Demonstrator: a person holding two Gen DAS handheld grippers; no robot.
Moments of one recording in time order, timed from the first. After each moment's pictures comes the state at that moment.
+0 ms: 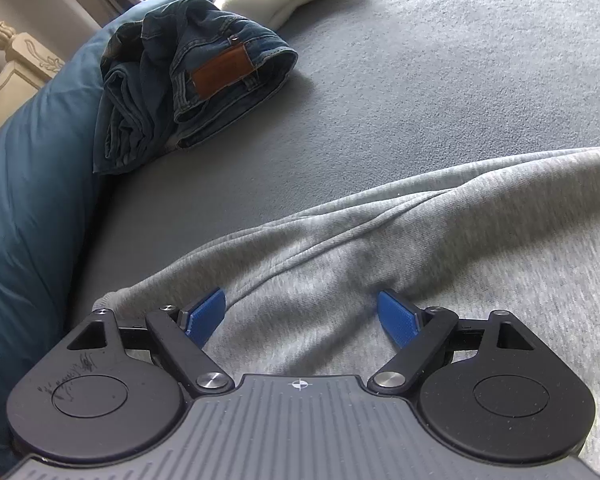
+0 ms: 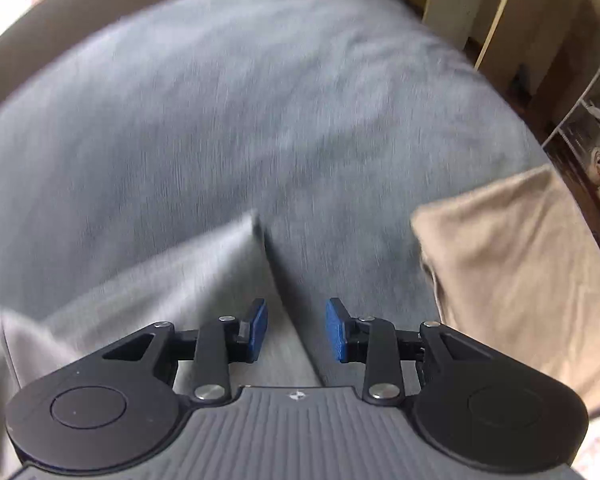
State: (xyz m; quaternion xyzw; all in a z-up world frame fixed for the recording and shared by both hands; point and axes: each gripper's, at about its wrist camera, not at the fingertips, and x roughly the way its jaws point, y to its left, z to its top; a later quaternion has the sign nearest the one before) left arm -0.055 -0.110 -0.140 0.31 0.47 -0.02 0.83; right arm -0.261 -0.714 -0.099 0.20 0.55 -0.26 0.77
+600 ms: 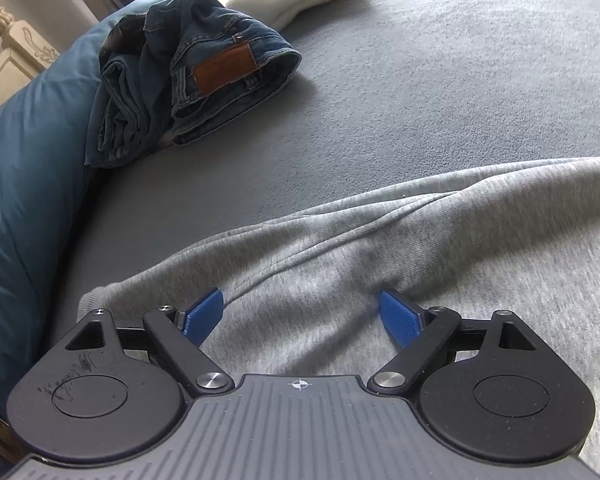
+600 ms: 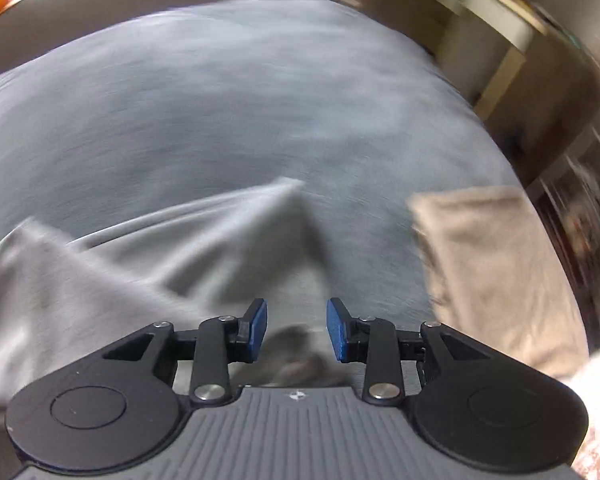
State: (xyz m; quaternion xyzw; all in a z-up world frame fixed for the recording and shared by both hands) left arm -0.053 -0.095 -0.138 0.27 0.47 -0.03 0.84; right arm -0.286 -0.603 -0.056 0.08 0.53 -0.21 0.82
